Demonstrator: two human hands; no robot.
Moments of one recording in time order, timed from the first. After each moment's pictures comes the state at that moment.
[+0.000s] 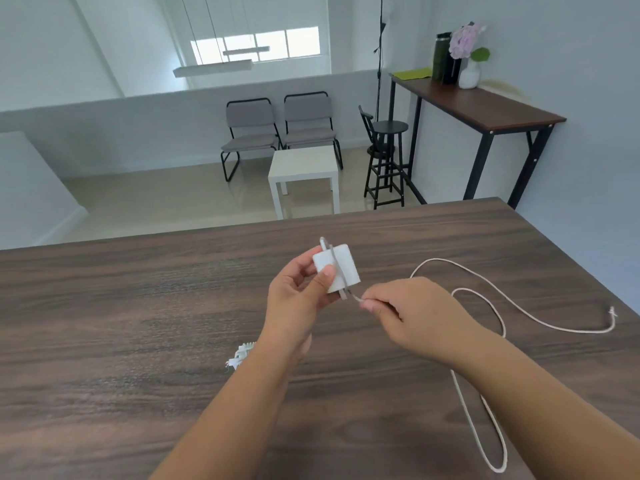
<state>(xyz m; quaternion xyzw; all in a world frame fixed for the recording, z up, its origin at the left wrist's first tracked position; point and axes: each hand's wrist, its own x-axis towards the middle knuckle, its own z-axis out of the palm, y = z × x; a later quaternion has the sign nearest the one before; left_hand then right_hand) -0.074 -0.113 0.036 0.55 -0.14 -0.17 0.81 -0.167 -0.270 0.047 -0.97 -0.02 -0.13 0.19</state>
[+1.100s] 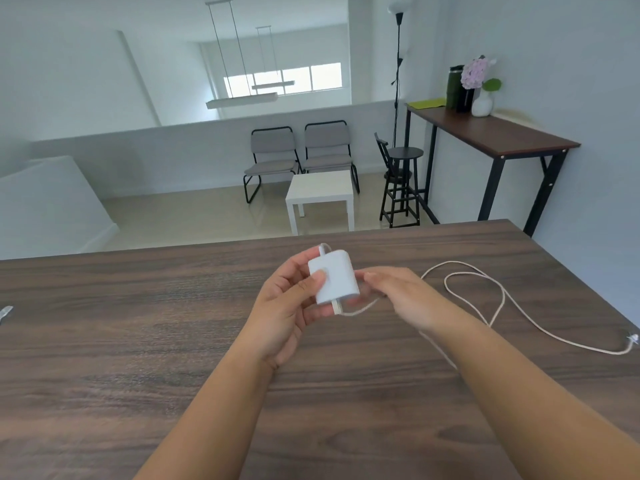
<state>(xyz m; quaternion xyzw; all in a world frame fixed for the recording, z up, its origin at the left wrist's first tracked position) -0.104 -0.104 0.058 0.52 -0.20 -0.21 0.80 -0.163 -0.293 0.061 -0.83 0.01 -0.02 0.56</state>
